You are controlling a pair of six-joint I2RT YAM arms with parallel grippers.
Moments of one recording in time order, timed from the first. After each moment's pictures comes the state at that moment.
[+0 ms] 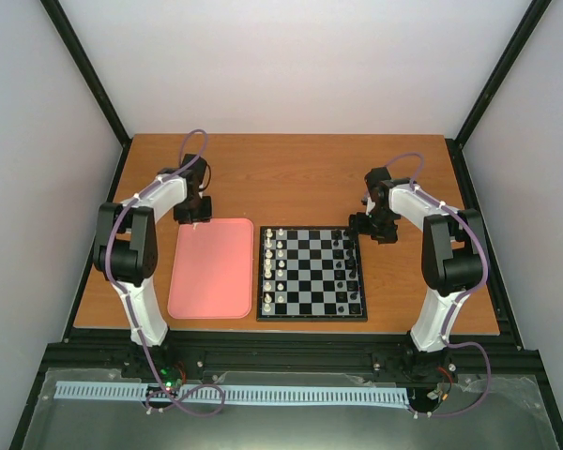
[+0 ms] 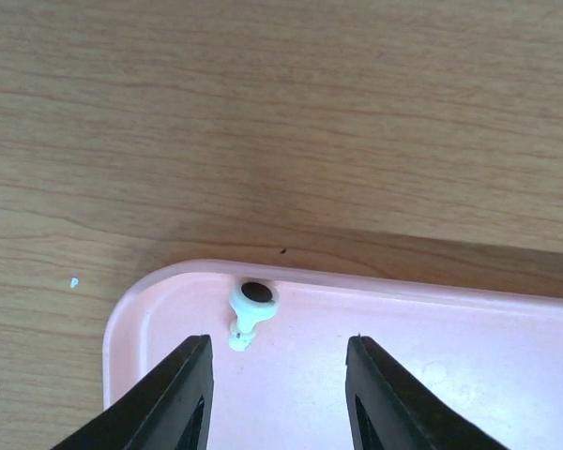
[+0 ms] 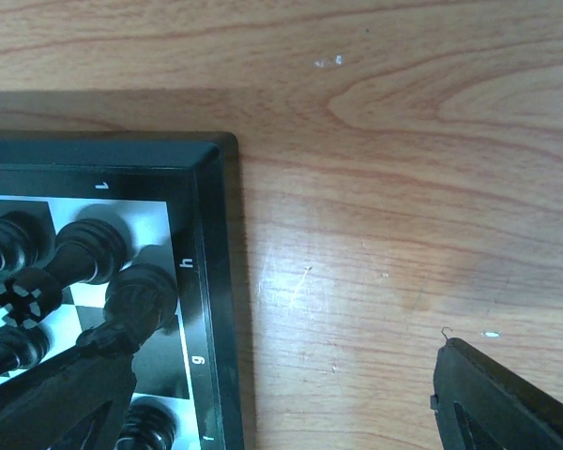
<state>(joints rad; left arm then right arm) -0.14 1.93 1.38 -0.82 -0.13 -0.29 0.20 1.86 1.27 -0.88 -0.13 0.22</state>
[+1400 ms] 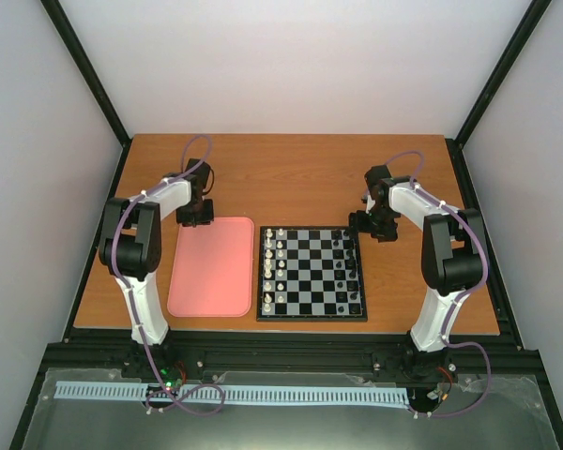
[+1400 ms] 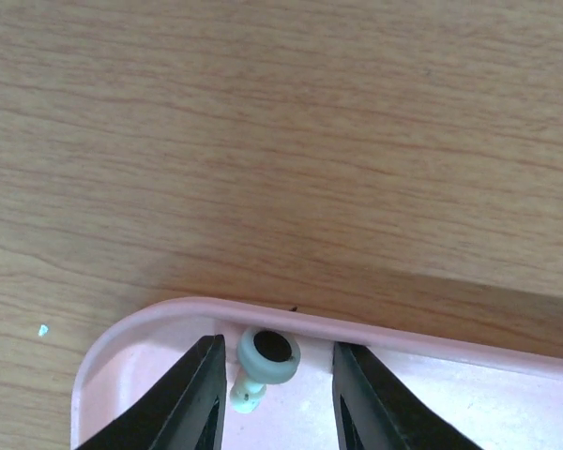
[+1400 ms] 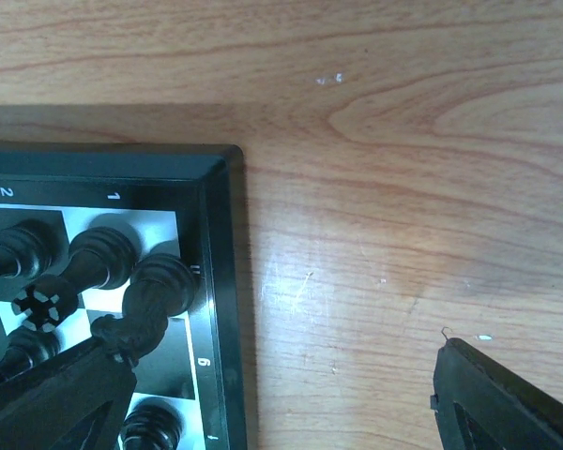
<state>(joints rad) -0.15 1.98 1.35 -0.73 -0.17 -0.32 0.20 1.87 1.29 -0.89 -0.13 0.22</state>
